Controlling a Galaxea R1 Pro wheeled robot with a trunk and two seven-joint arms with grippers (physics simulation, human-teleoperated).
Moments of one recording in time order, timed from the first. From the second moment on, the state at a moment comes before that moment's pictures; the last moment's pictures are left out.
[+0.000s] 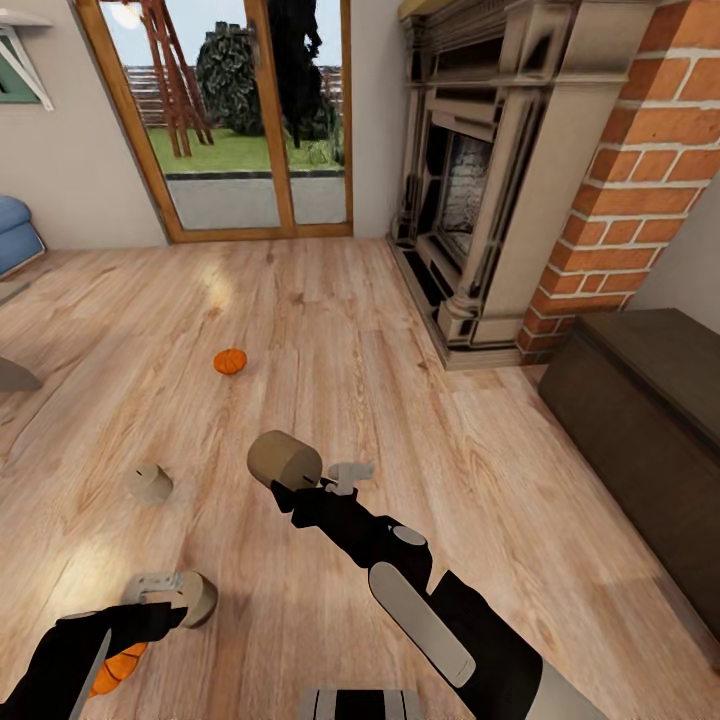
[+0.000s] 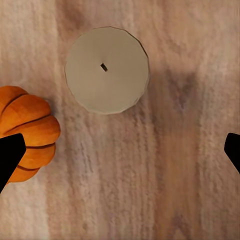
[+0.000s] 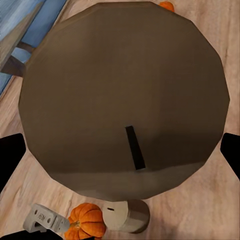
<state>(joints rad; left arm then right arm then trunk) -0.27 0.18 0.27 -1.11 -0.16 0.67 -0.31 -0.56 0.07 0.78 -1.42 -0.86 0.32 -0.29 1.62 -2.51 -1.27</state>
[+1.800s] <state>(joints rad) -0.27 0.18 0.27 -1.11 -0.16 0.67 -0.31 -0.56 0.07 0.79 -1.41 -0.86 0.32 -0.29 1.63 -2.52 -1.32</state>
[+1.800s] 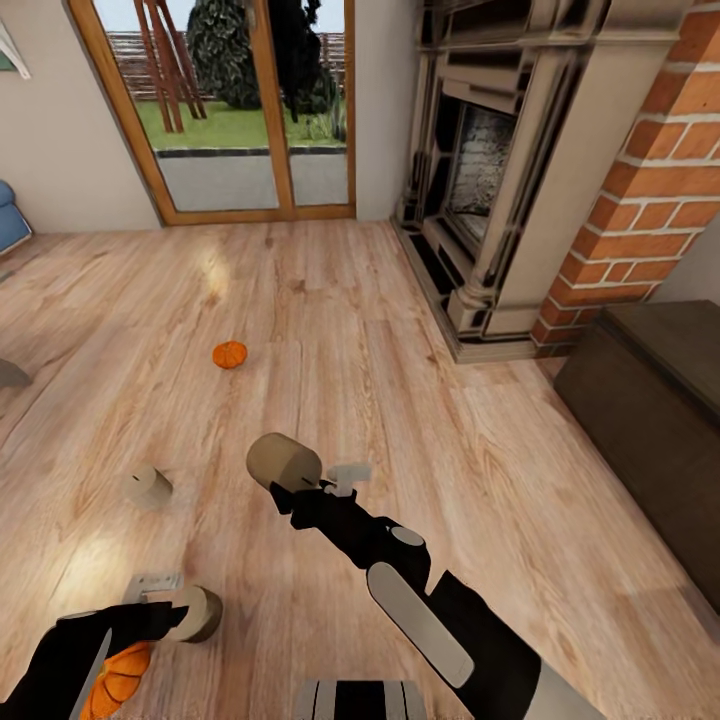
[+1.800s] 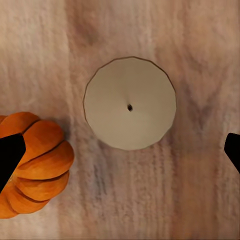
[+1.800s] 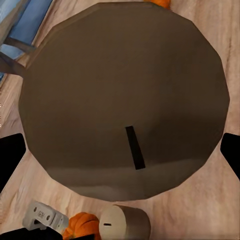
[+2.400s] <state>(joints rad) -0.30 0.16 0.27 -1.11 -0.16 0.64 -0.31 -0.56 0.06 0.98 -1.58 -0.85 0.32 -0.29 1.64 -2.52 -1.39</state>
